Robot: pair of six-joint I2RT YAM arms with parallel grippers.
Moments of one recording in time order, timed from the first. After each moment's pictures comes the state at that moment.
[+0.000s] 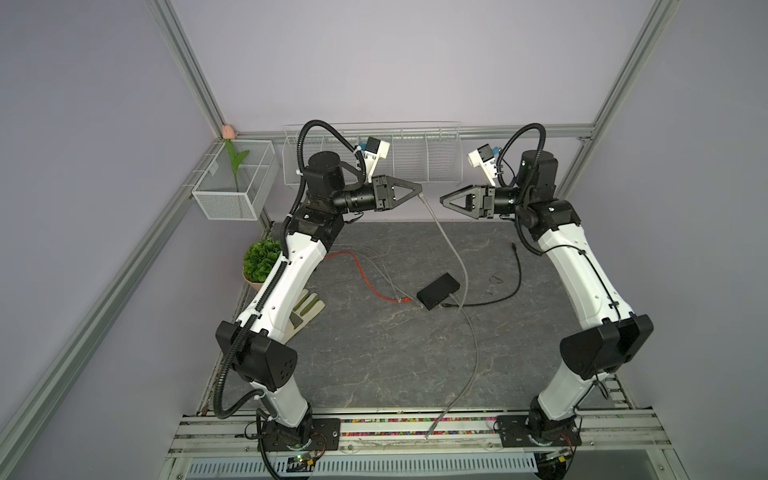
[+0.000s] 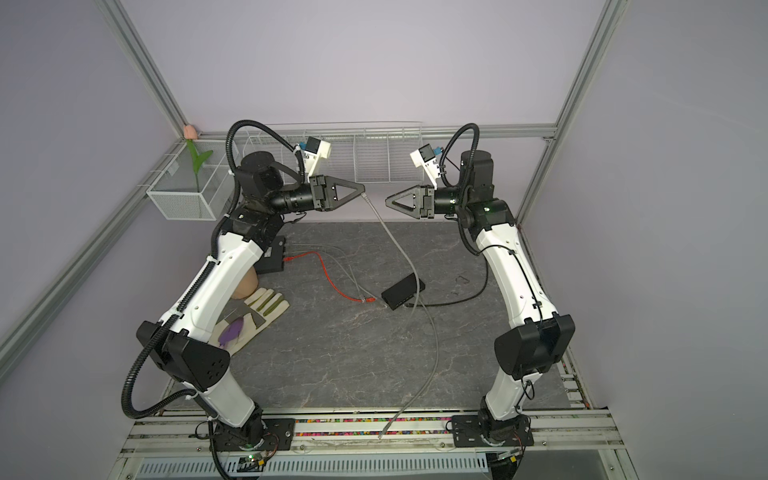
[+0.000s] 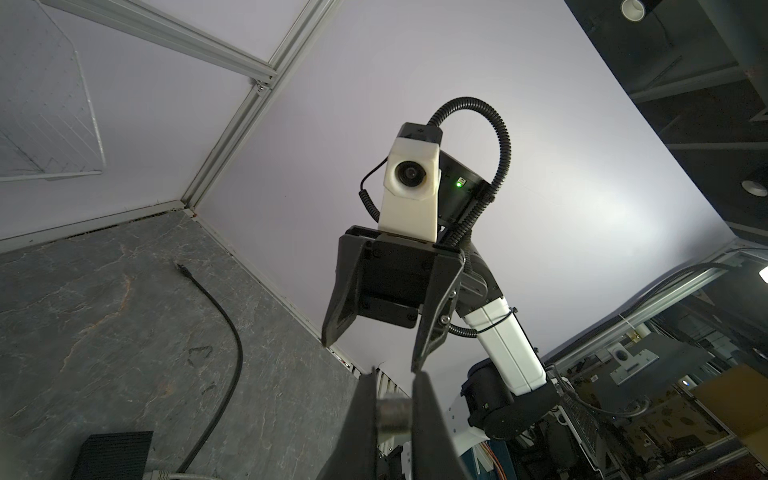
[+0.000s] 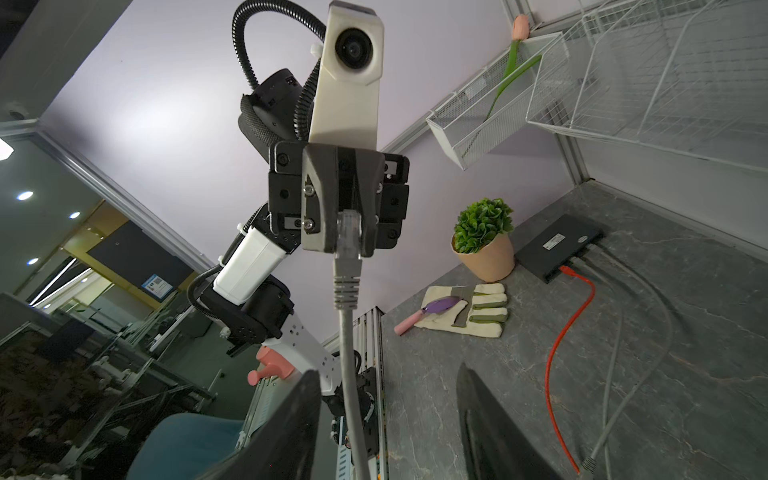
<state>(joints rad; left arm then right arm) -0.43 1.71 1.92 -0.13 1.06 -0.81 0.27 1.76 1.99 -0.45 -1.30 0.42</state>
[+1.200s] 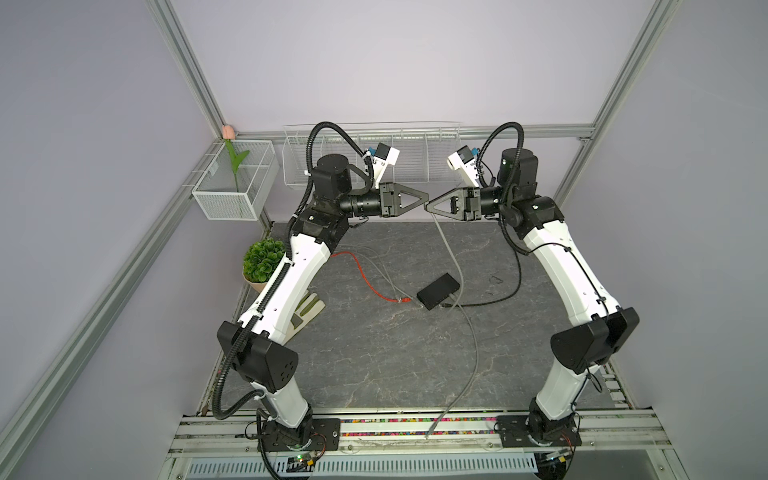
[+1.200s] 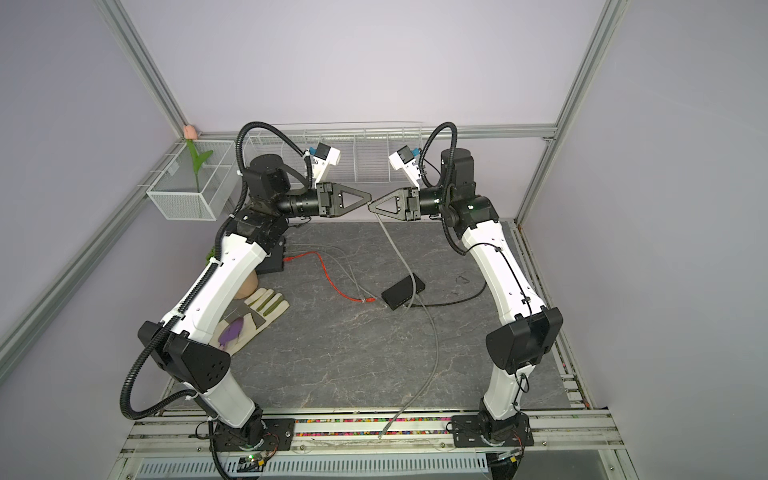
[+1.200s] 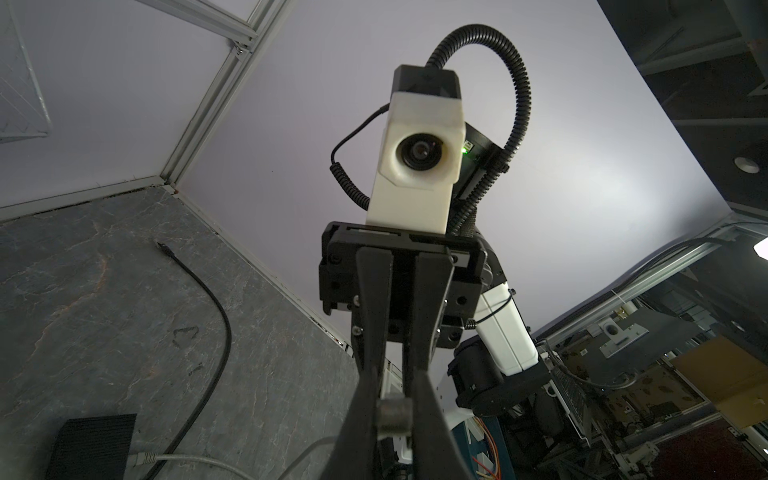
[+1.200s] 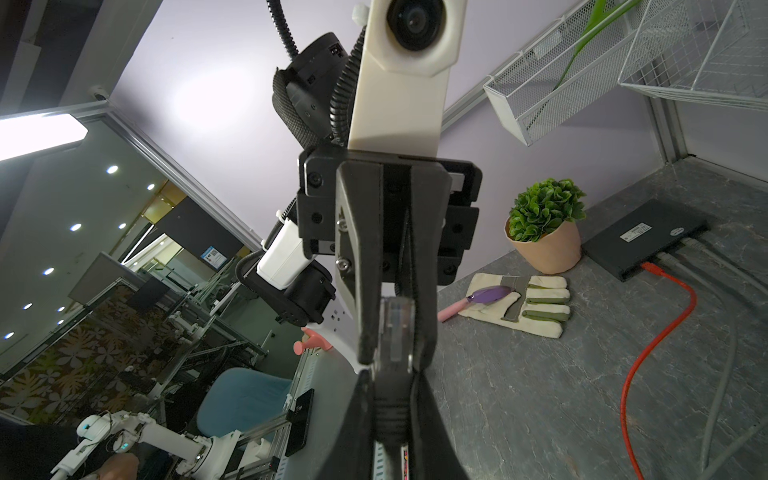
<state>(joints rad) -0.46 1.71 1.92 -0.21 1.08 -0.75 0.35 1.81 2.08 -0.53 -1.34 0.41</state>
